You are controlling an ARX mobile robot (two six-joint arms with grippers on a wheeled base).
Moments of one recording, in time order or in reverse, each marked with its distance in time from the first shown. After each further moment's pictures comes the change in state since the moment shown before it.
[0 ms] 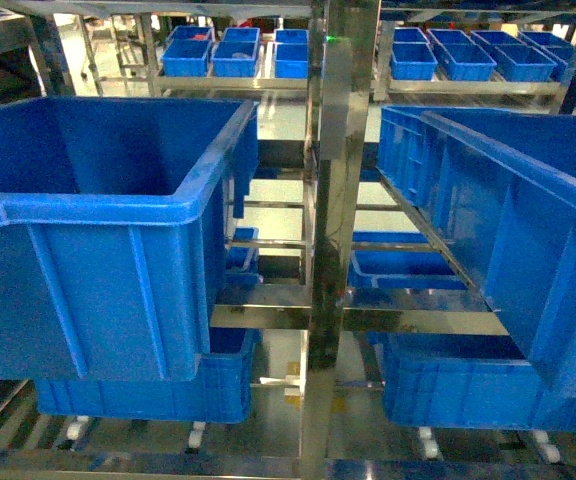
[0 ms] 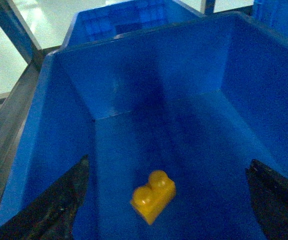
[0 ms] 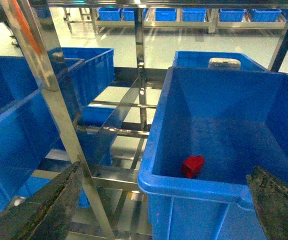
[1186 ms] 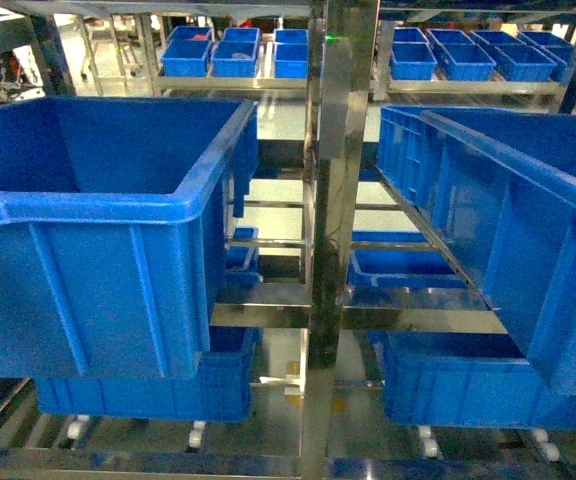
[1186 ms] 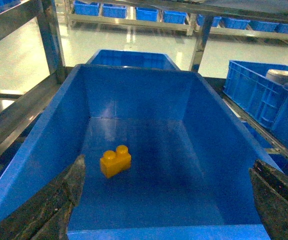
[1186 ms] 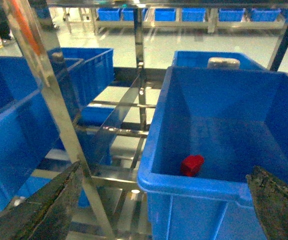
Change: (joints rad) left arm -0.022 -0.818 -0.632 0.071 -0.089 -0.328; right arm 0.000 0.000 -0.005 0.027 0.012 0.000
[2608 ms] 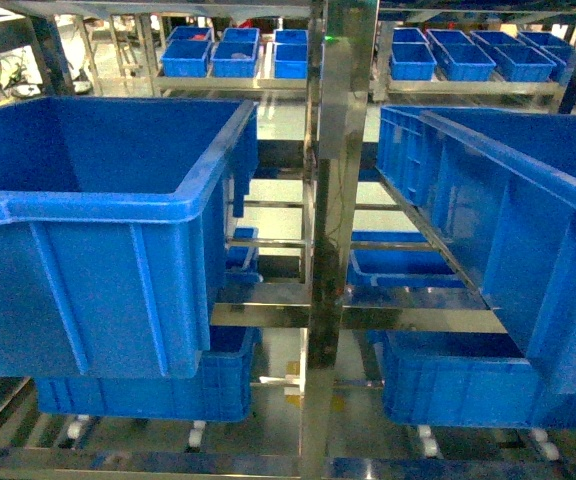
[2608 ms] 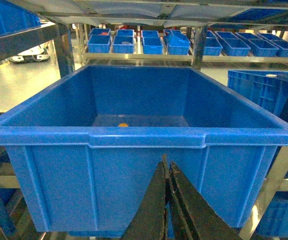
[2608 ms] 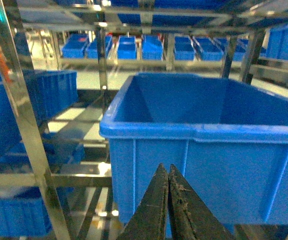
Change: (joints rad) left arm -0.161 -0.605 -0.598 0.153 -0.200 0.031; right arm 0.006 -0.504 -0.499 0.142 0.165 -0.018
